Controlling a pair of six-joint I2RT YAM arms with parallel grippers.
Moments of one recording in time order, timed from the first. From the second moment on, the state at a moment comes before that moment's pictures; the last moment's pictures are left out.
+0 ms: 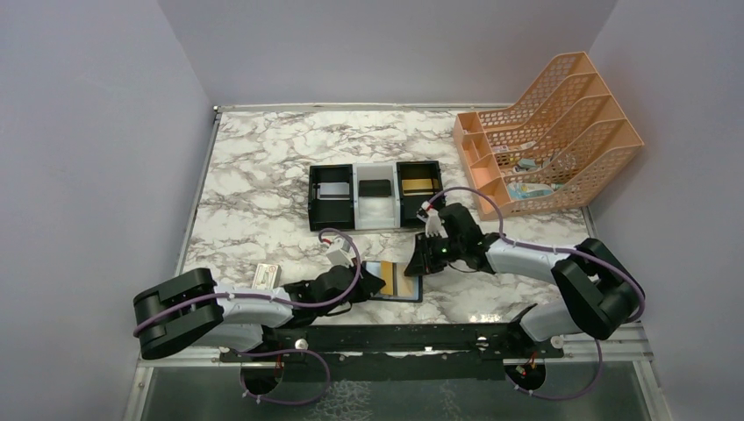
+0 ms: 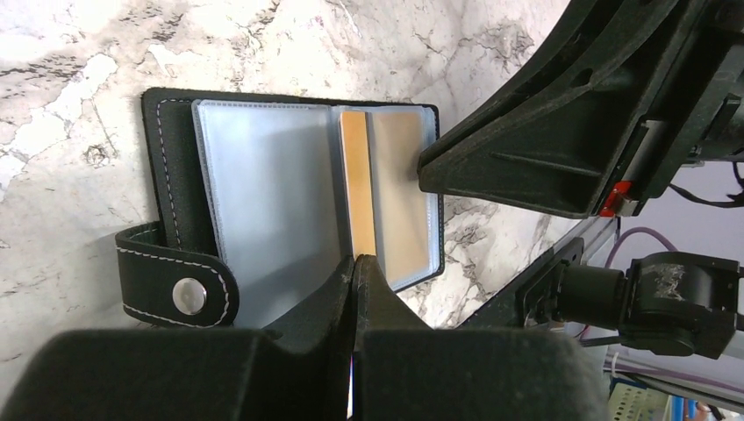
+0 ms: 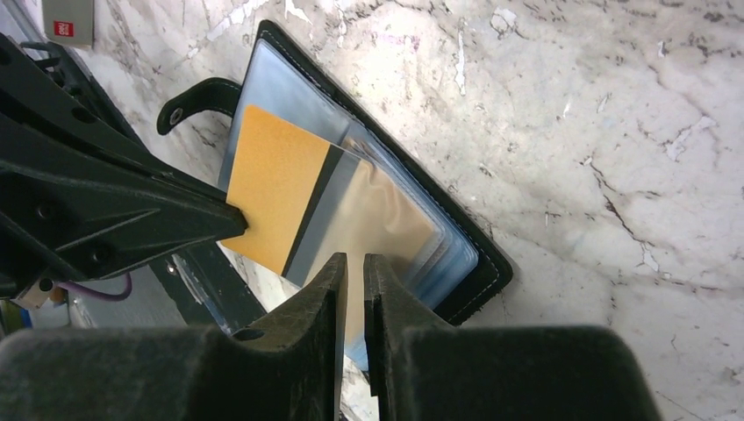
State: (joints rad) left arm -1.15 1.21 0.19 0.51 -0.30 -1.18; right arm 0.63 1.43 0.53 0.05 -0.52 0.47
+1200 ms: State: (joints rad) left arm -1.15 1.20 0.27 0.40 -0.29 -1.09; right arm 0.64 1.50 0.54 0.13 -0.57 0.47
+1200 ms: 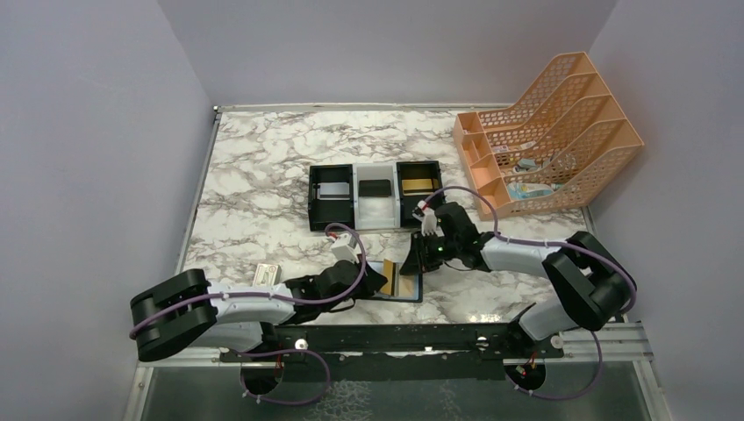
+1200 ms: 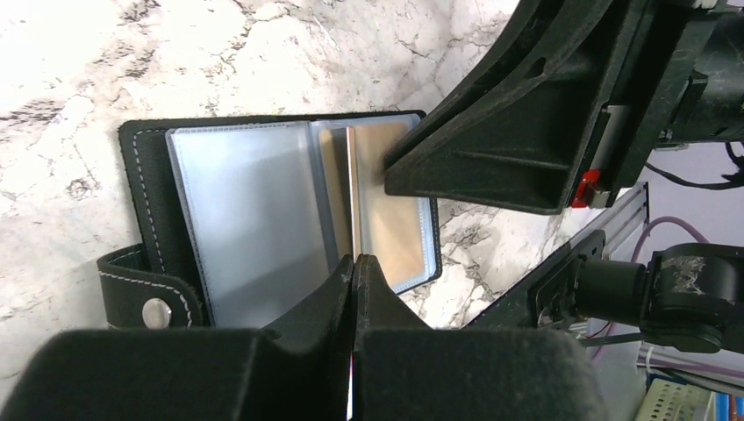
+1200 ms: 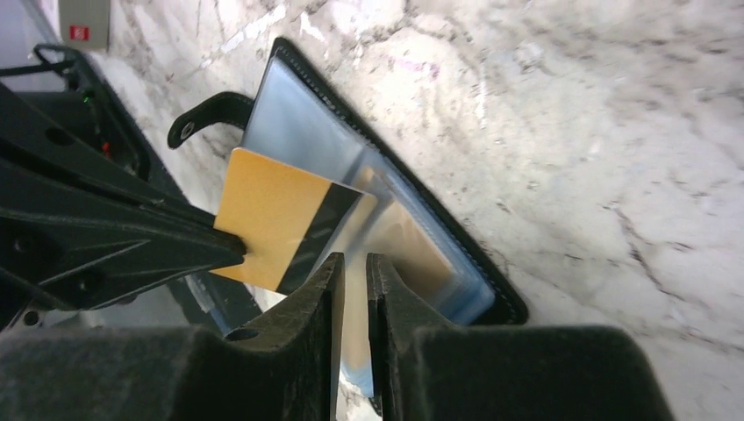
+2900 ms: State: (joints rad) left arm -0.64 0.93 0.35 0.33 0.33 -0.88; right arm 0.51 0.79 0.33 0.44 -0.32 0.49
